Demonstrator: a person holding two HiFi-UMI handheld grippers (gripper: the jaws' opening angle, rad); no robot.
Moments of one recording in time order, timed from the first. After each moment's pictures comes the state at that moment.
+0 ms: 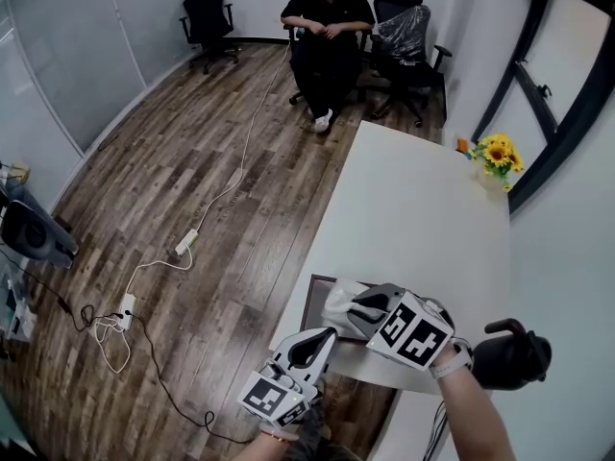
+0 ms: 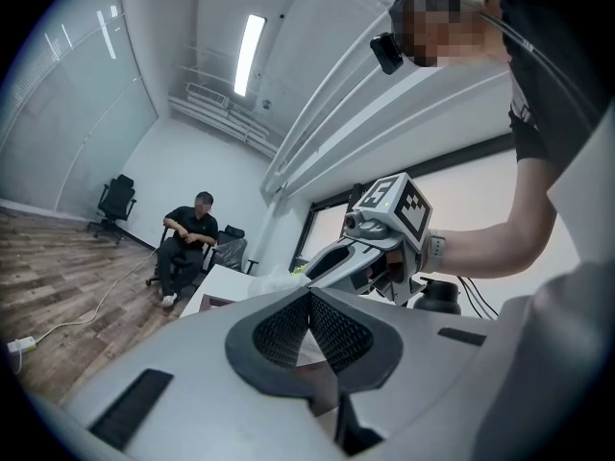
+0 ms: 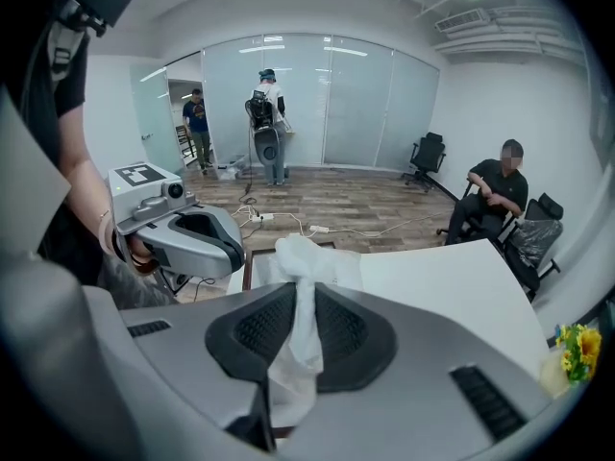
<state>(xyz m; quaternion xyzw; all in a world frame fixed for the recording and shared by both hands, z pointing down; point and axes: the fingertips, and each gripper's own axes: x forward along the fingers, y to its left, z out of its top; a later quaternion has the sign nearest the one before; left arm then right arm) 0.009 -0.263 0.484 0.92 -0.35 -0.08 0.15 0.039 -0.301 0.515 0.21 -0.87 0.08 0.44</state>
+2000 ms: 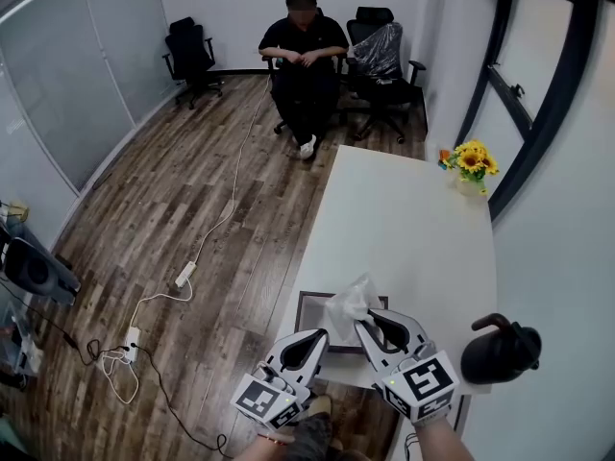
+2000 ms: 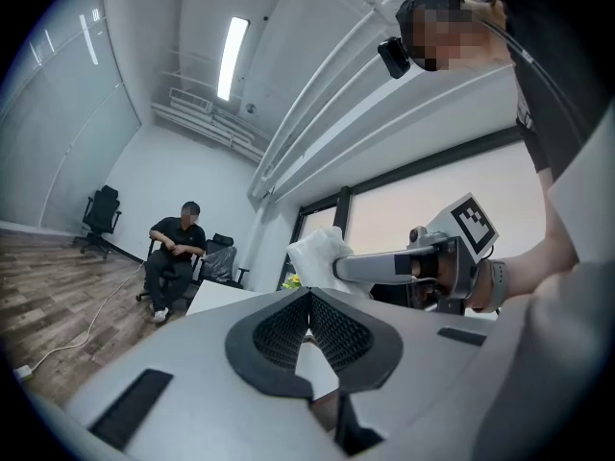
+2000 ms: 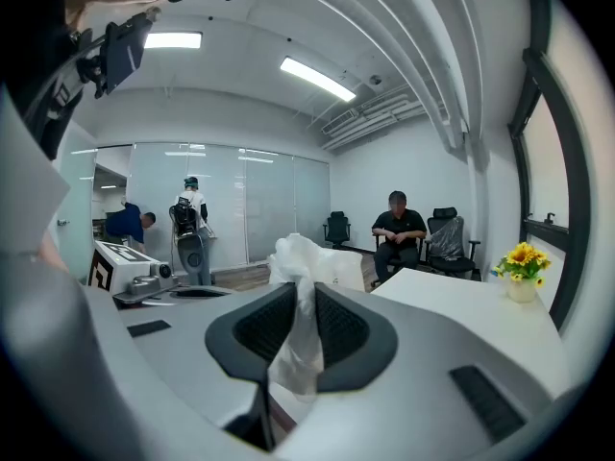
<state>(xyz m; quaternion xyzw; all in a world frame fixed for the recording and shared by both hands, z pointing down) 0.015 -0.267 0.439 0.94 -0.32 -0.08 0.11 0.080 -0.278 0.419 0.48 -0.87 0.07 0.11</state>
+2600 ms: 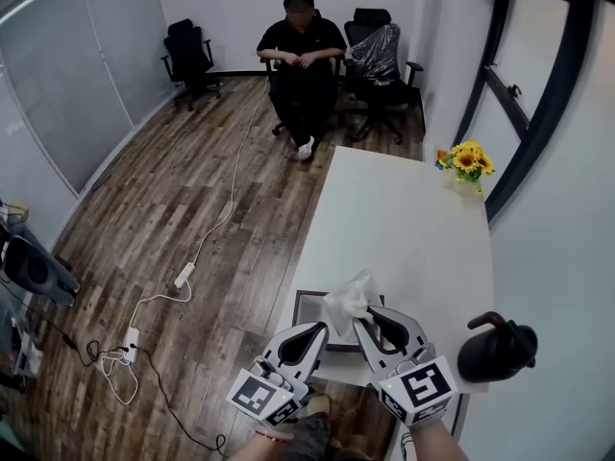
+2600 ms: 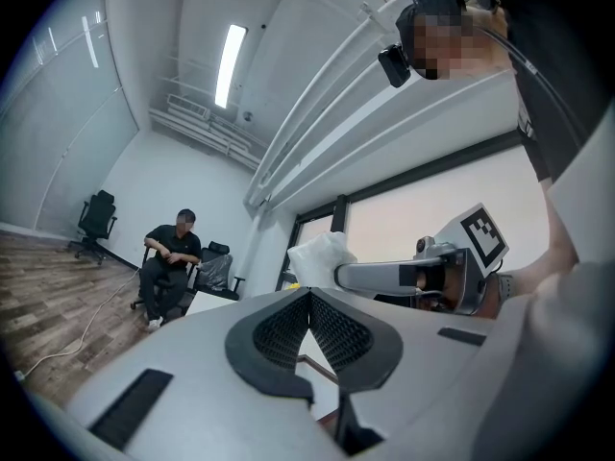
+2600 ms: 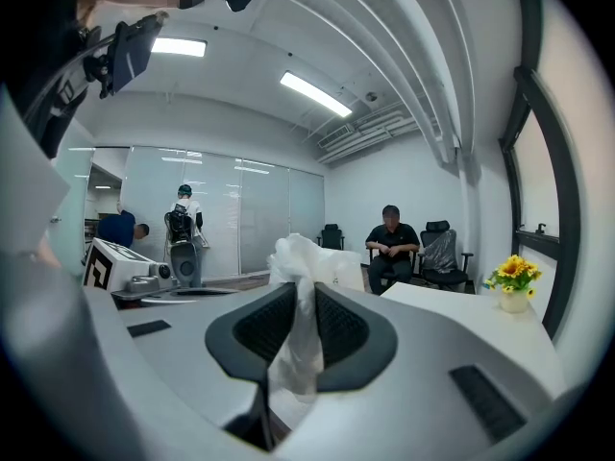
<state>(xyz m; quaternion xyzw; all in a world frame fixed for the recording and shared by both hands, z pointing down) 0.020 -0.270 0.409 0.94 -0.32 -0.10 0.10 0.082 -0.274 0.394 0.49 -0.86 0.04 0.09</state>
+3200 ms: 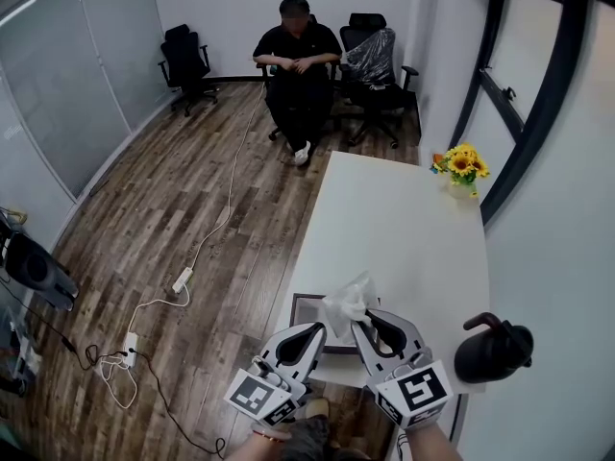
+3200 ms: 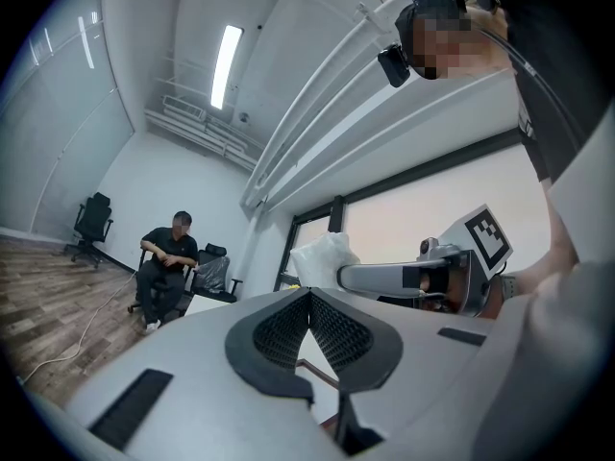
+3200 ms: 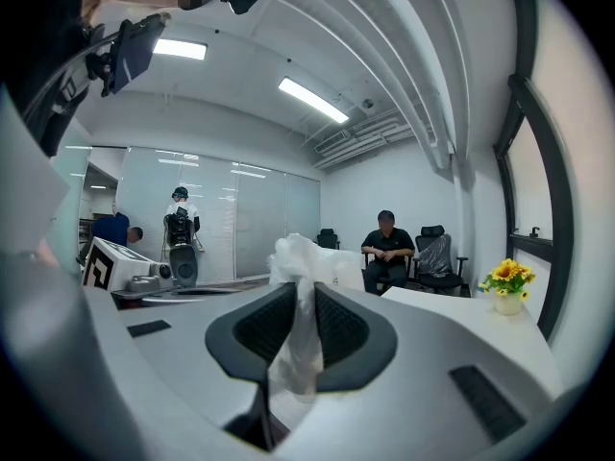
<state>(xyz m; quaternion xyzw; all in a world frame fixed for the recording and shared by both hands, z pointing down) 0.026 -0.269 0.404 0.94 -0.31 -0.10 0.09 0.089 -0.269 0.389 0.51 -0.86 0.03 0.07</state>
